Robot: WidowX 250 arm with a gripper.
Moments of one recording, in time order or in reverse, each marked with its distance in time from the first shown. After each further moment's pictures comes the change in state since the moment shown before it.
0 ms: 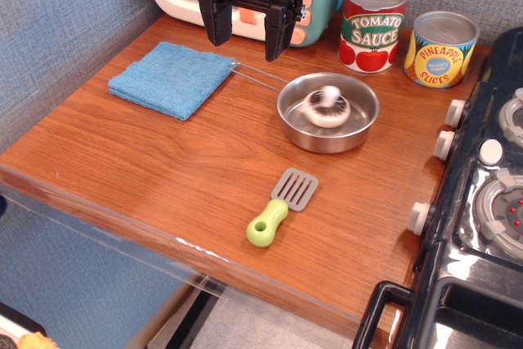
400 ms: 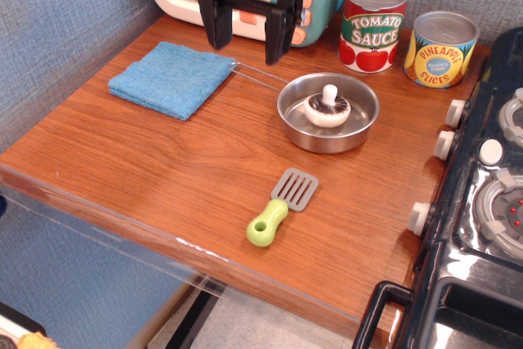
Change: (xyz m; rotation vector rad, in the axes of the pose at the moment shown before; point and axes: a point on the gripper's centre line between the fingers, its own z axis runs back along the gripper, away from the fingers) arm -0.001 0.000 -0.015 -0.006 0.042 -0.003
